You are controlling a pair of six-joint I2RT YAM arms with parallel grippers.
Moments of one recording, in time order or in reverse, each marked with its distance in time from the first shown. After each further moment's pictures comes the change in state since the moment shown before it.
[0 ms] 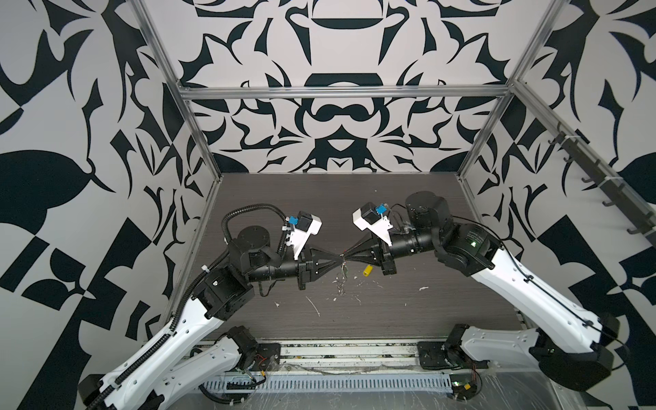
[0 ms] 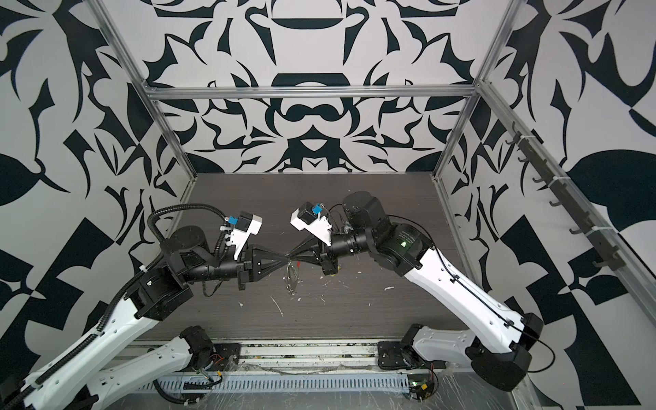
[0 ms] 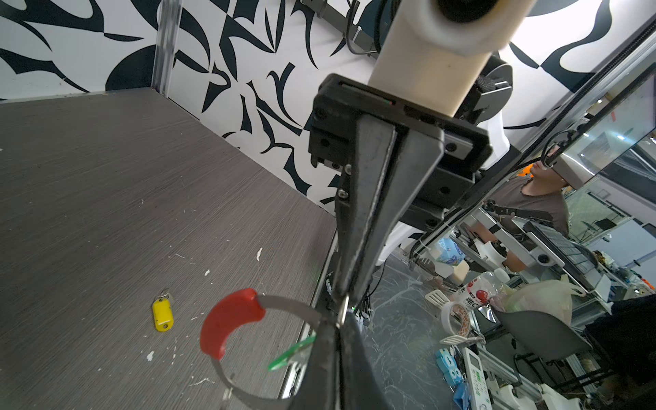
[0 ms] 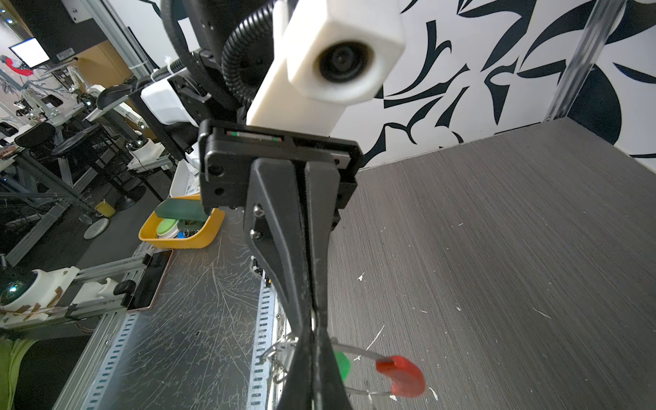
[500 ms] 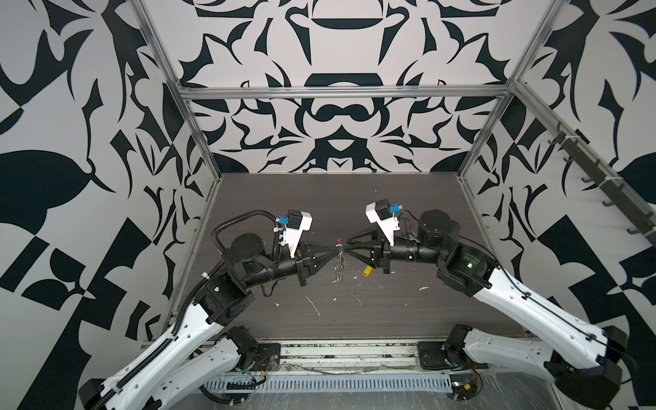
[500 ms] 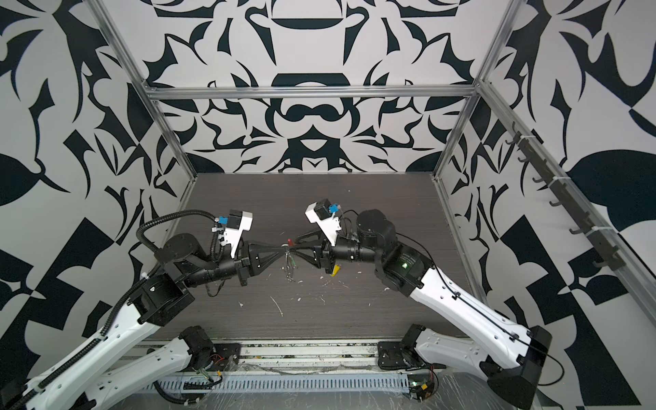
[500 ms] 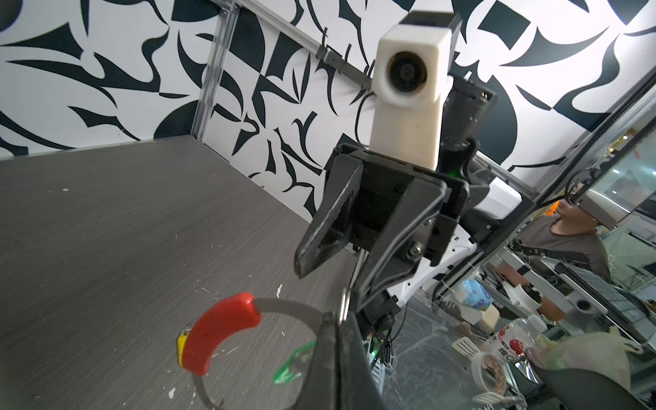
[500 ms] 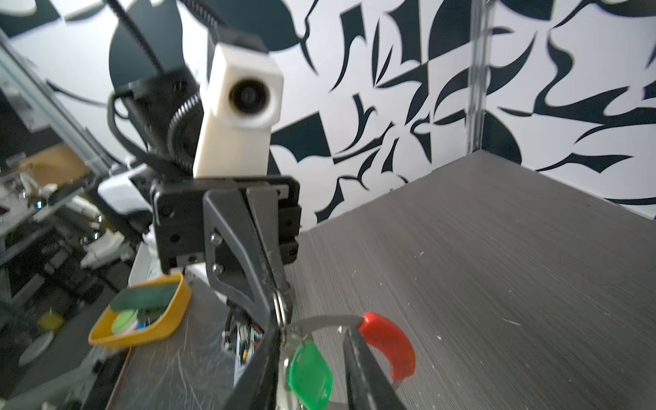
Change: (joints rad) left arm 0.000 -0.052 -0.111 0.210 -0.142 -0.063; right arm 0.001 -0.169 -0.356 0.539 0.229 0.343
